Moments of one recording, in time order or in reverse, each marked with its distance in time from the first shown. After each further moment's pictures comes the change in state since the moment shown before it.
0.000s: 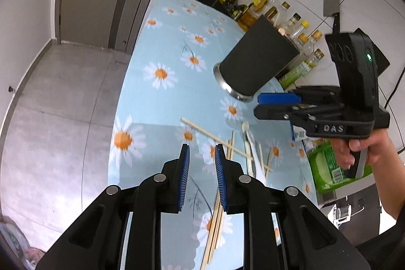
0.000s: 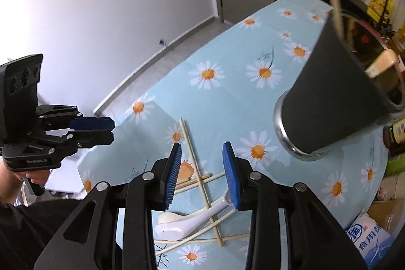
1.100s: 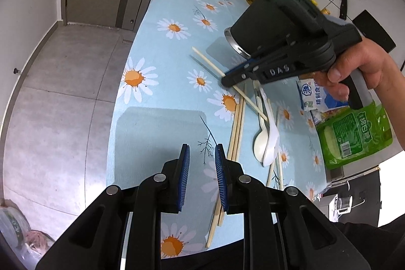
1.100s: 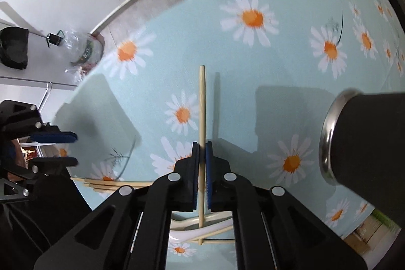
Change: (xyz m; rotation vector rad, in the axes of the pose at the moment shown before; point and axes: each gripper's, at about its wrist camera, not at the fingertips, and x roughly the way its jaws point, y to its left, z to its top) left arm 0.000 0.006 -0.049 -0.016 0.096 0.039; right arm 0.096 0.026 0.045 -0.197 0.430 -0.020
